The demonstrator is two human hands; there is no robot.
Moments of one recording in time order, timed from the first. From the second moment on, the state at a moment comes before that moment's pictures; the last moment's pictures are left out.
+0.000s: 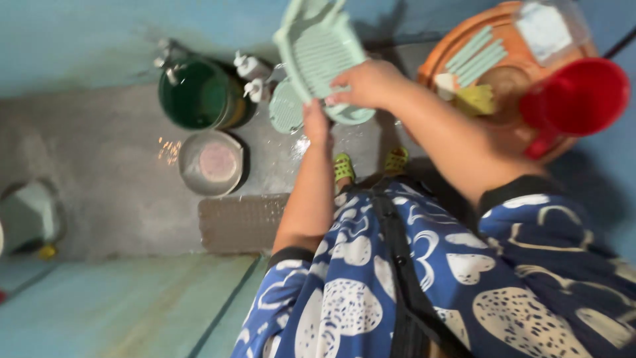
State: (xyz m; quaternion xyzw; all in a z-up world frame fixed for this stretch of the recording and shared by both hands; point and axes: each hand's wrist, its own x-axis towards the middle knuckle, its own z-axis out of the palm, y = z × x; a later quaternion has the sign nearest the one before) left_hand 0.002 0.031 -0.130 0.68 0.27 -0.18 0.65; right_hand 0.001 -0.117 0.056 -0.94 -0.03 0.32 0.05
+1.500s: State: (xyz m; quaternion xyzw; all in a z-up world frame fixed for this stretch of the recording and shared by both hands) left_hand -0.051 0.036 -0.150 0.47 0.36 -0.30 0.75; right_hand -0.059 -0.249 -0.072 -0.64 0.24 0.22 0.70
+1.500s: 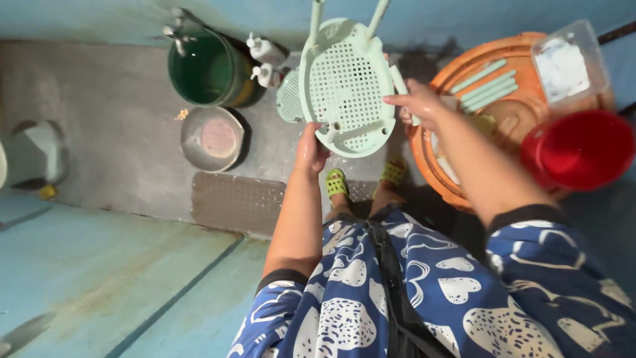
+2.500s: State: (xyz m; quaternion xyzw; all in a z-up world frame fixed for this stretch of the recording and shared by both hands) left_hand -0.069 0.101 -0.031 0.29 0.27 -0.16 0.90; right_hand -0.064 -0.097 -0.050 -0.80 0.22 0.15 0.54
